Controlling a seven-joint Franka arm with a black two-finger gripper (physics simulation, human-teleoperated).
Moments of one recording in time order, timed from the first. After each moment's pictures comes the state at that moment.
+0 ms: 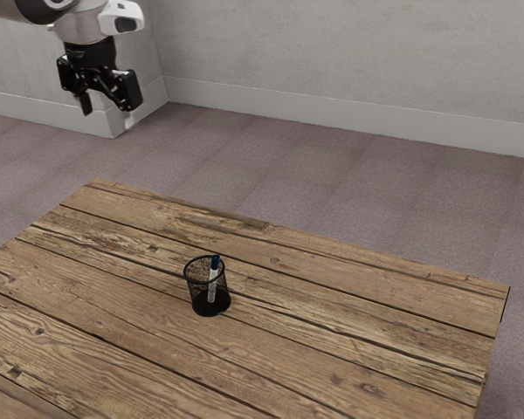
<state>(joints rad) 1.52 -0.02 -1.45 -1.50 0.10 1.55 0.06</state>
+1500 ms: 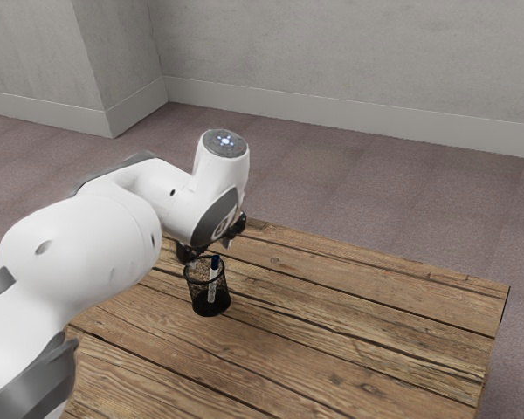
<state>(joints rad) 1.69 -0.68 -1.78 -2.05 -0.35 2.28 -1.16</state>
